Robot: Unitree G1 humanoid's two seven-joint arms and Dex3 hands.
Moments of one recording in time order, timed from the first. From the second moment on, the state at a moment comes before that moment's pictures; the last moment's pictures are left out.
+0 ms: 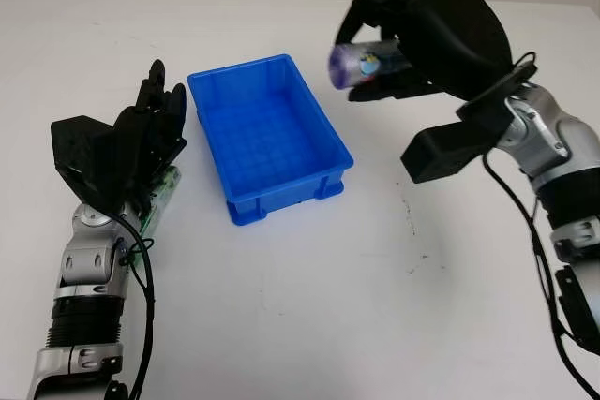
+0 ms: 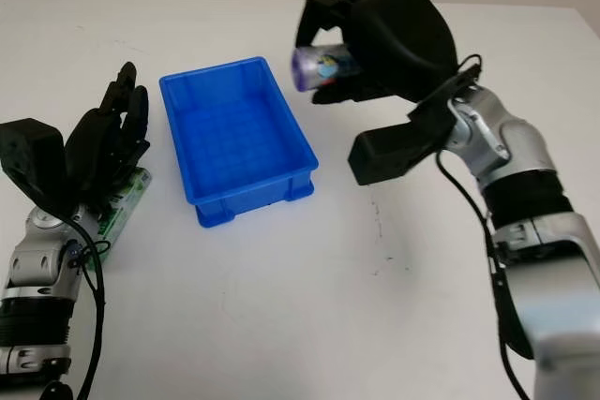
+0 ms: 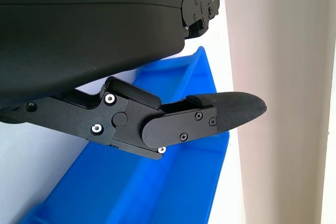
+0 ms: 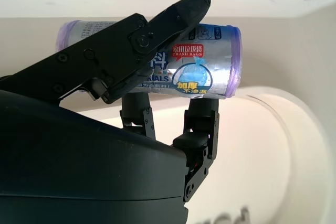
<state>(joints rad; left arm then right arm) -0.45 0.31 0.20 0.21 -0.14 0.18 -0.18 -1.01 -0.55 0.25 0.68 -0.68 -0.69 -0.28</state>
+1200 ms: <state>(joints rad) -0.45 0.31 0.20 0.20 -0.14 0.18 -0.16 -0.99 -0.50 0.21 0.58 -0.46 -0.64 0.07</state>
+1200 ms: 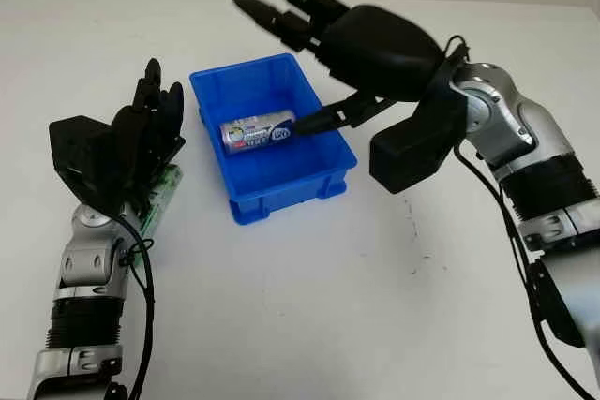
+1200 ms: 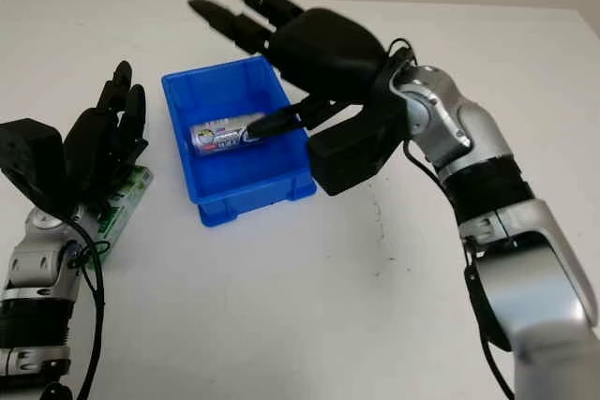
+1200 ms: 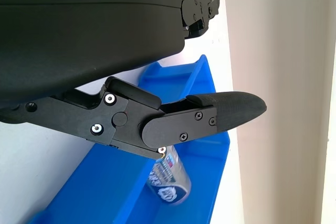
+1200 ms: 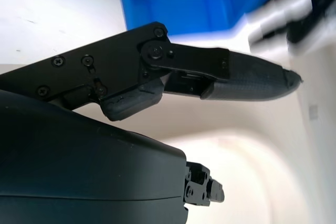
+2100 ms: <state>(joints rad) -0.46 0.32 0.20 0.23 -0.14 0.16 -0.19 -0.58 -0.36 -0.12 0.35 0.07 0.17 0.17</state>
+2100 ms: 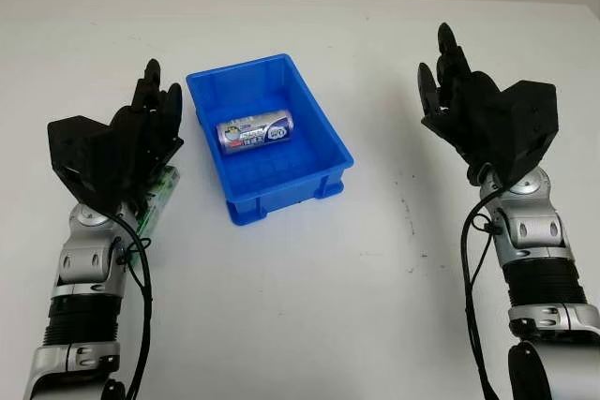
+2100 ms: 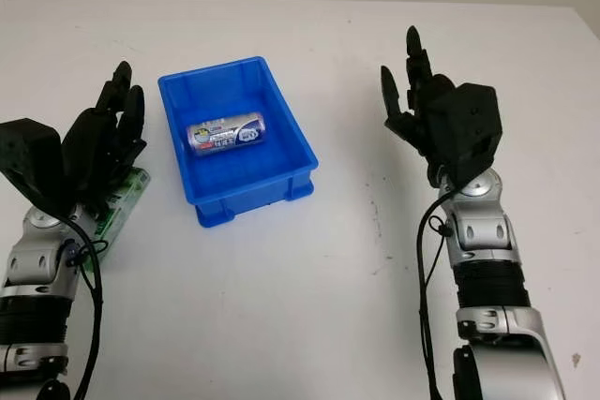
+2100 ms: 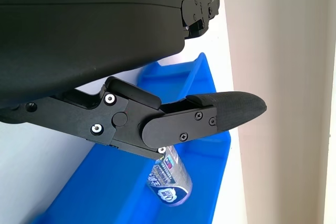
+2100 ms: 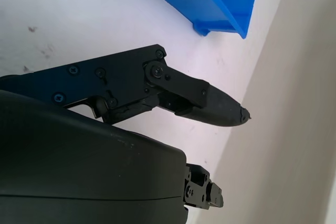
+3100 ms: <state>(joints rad) -0.44 0.60 0.34 -0.01 -0.24 0.17 -0.44 -0.57 -0.31 -0.13 0.28 0.09 0.25 0.18</state>
